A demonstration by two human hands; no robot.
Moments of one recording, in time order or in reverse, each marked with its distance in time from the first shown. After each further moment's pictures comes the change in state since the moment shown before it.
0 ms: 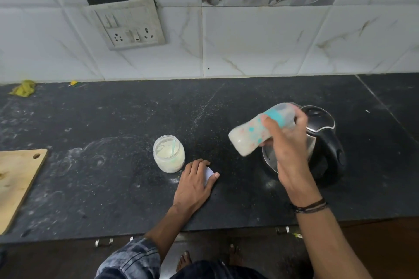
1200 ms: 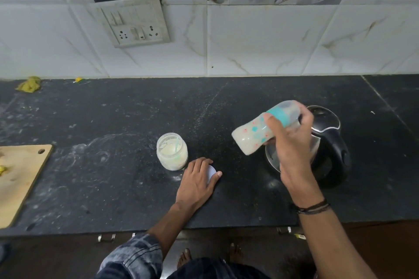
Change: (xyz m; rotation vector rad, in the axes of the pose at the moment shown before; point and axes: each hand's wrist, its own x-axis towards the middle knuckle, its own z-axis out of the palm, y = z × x) left_hand 0.000 -0.001 -0.002 -0.008 -0.022 -0.009; right_hand -0.001 -0.002 0.002 0.004 -0.036 0.016
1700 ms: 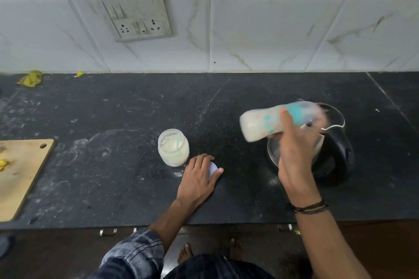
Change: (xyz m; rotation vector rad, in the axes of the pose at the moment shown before) left_hand 0.001 0.003 -0.001 0.009 0.014 0.009; right_hand -0.001 0.007 0.003 0.107 0.100 -0.050
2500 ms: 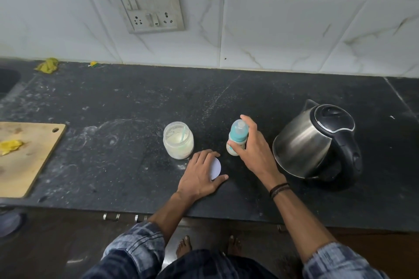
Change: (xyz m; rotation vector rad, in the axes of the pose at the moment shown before) left_hand -0.004 0.000 -0.004 -0.070 -0.052 0.019; right_hand 0.024 0.118 -0.016 -1.001 -0.704 -0.303
